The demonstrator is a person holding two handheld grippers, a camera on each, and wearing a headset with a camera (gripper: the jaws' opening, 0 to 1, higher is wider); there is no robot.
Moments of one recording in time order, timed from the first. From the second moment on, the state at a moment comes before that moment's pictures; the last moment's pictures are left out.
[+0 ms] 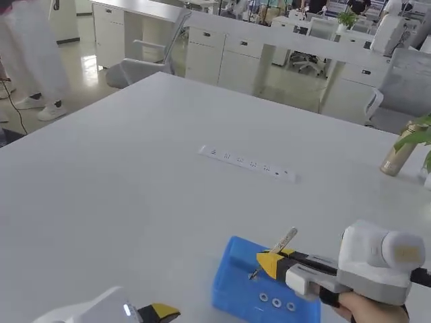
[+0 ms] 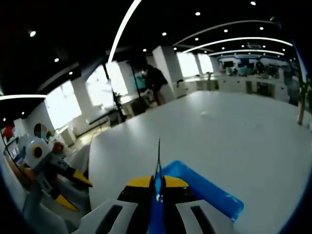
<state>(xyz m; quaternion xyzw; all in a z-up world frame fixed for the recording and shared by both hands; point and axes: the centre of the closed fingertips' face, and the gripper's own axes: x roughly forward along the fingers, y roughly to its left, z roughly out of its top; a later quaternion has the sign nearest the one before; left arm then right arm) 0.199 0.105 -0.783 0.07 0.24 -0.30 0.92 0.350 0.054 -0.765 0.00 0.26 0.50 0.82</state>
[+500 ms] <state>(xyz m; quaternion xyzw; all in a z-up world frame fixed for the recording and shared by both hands) 0.199 0.105 -0.782 0.06 0.24 -0.30 0.92 0.364 0.055 -0.808 0.00 0.32 0.48 0.81</state>
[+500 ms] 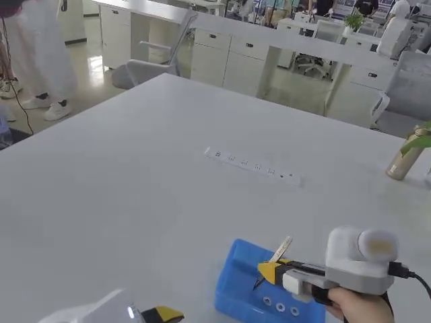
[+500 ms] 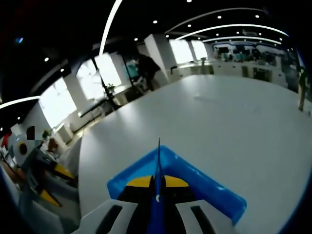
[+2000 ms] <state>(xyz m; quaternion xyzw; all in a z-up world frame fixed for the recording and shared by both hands) 0.211 0.105 -0.752 0.00 0.17 -0.28 0.94 0.326 0.057 -0.758 -0.08 0.21 0.53 0.82</state>
